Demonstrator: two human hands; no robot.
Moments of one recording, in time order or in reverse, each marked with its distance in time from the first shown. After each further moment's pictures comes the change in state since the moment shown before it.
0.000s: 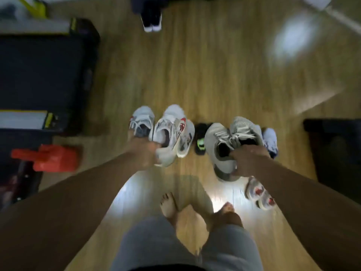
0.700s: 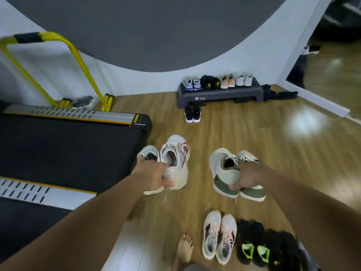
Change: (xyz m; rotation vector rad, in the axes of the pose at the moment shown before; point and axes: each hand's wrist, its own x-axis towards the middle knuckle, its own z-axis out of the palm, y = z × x) left_hand 0.050 -0.314 -0.174 -0.122 0.177 -0.127; right_hand 0.106 -0.132 -0.354 0.220 0.197 -0.041
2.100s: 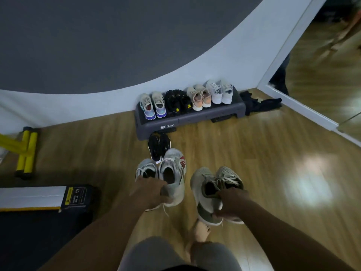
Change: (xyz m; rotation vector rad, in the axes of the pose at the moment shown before) left_hand 0.663 -0.071 -0.172 -0.162 -0.156 0.196; right_hand 0.485 0.101 -0.330 -0.012 -0.054 0.007
